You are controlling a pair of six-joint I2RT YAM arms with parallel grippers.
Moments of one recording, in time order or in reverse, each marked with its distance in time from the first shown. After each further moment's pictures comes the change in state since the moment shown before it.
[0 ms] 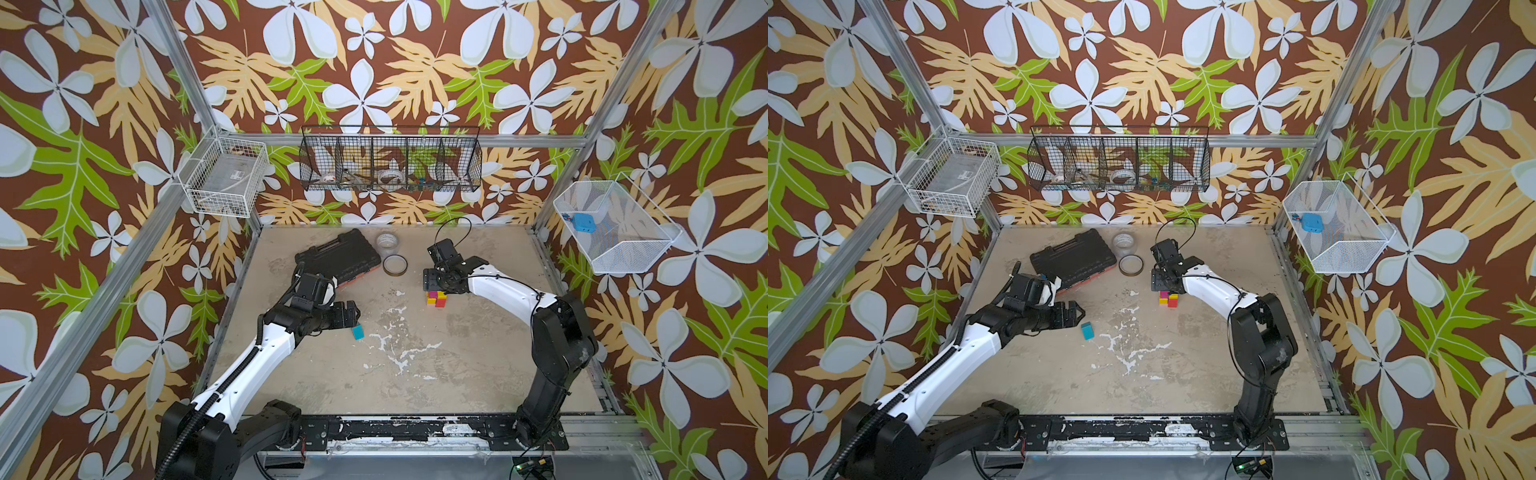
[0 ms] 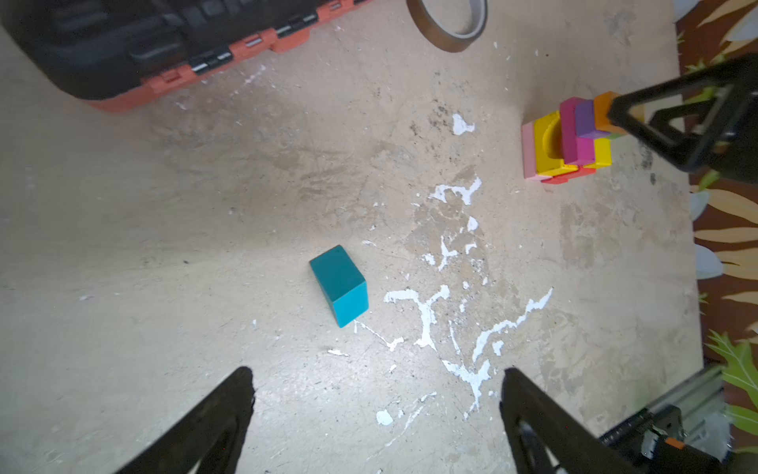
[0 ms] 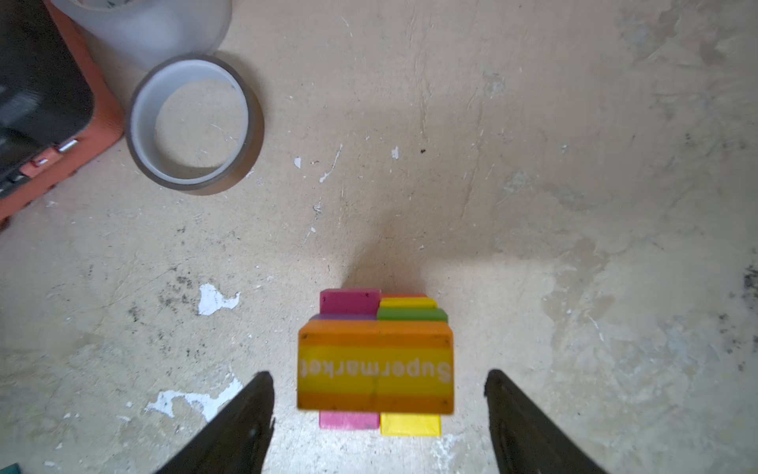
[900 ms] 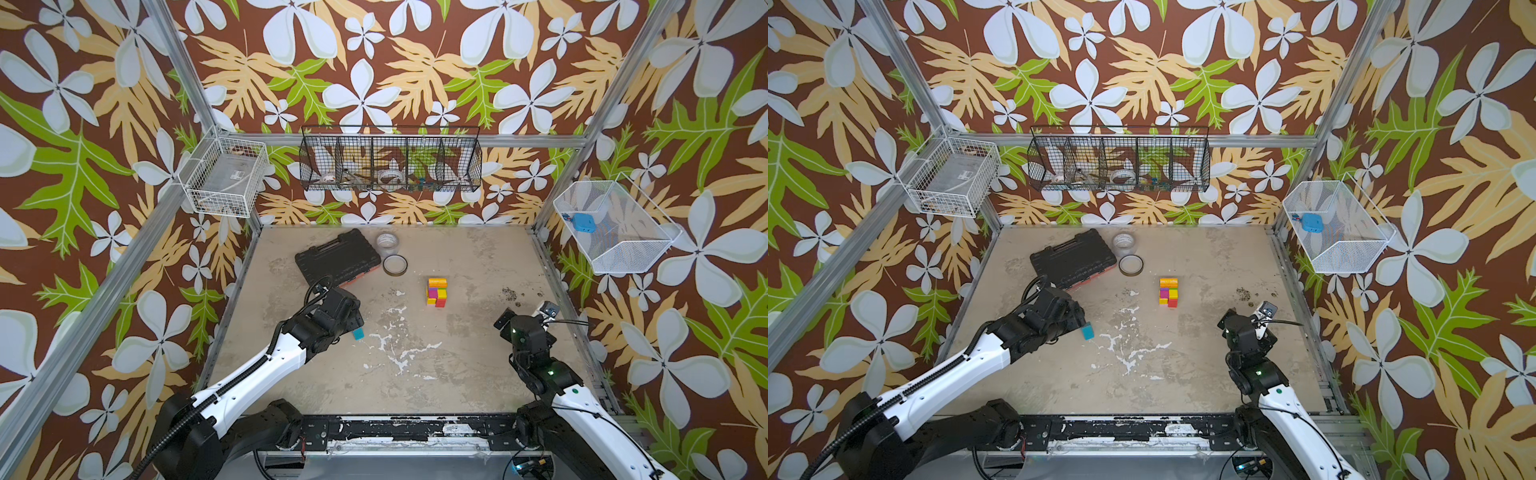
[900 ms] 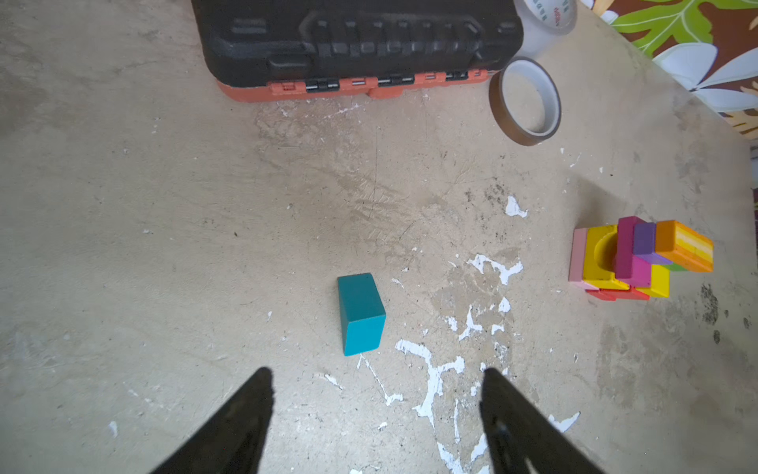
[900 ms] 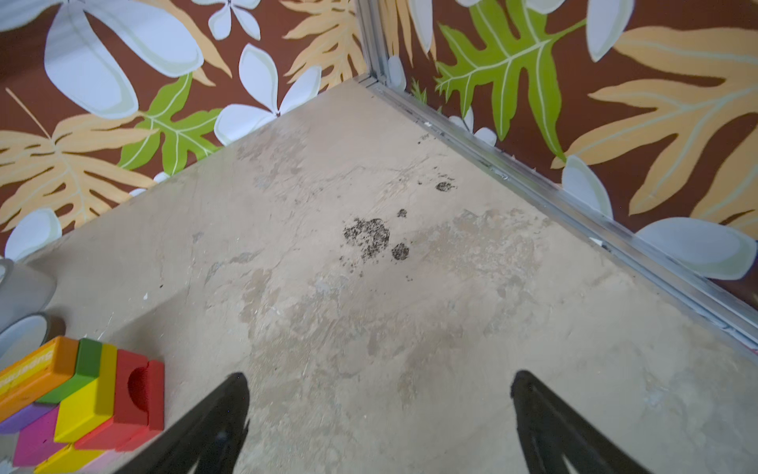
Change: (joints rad) left arm -0.283 -0.036 -0.096 0.083 -0.460 -0.449; right arm -0.196 -1.125 -1.051 0.383 0.438 0.170
